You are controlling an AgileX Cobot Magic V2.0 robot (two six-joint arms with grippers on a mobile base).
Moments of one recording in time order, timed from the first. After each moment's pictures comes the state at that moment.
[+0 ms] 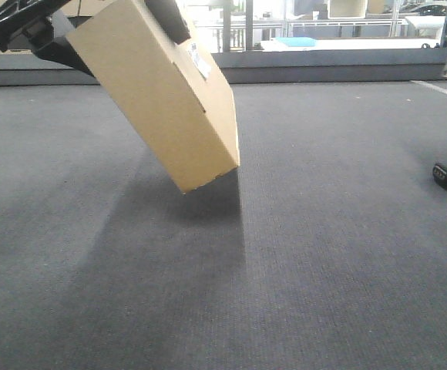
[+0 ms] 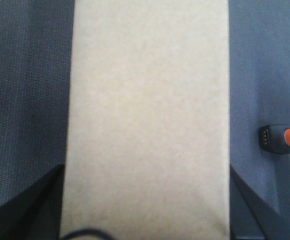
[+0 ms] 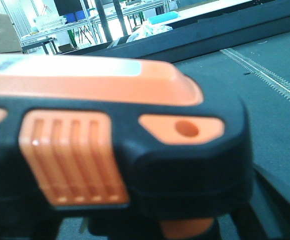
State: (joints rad) left arm -0.53 1.49 -1.21 -0.09 0.60 -0.63; right arm -0.08 1.63 -0.41 0.11 -1.08 0.23
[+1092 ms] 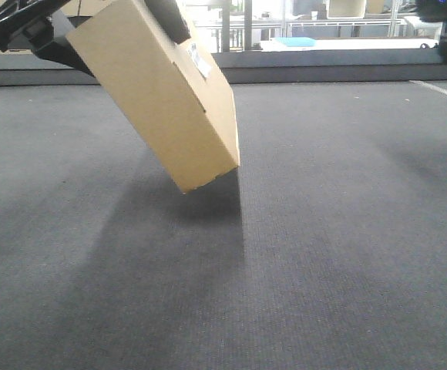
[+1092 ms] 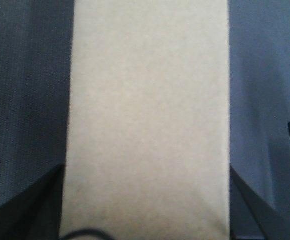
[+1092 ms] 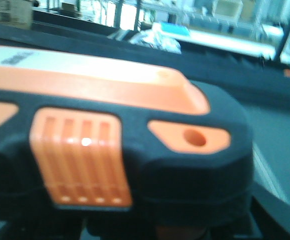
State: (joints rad) left arm -0.53 1.49 -1.21 -0.09 0.60 -0.63; right arm 0.01 1.46 -0.54 0.16 -0.78 -0.31
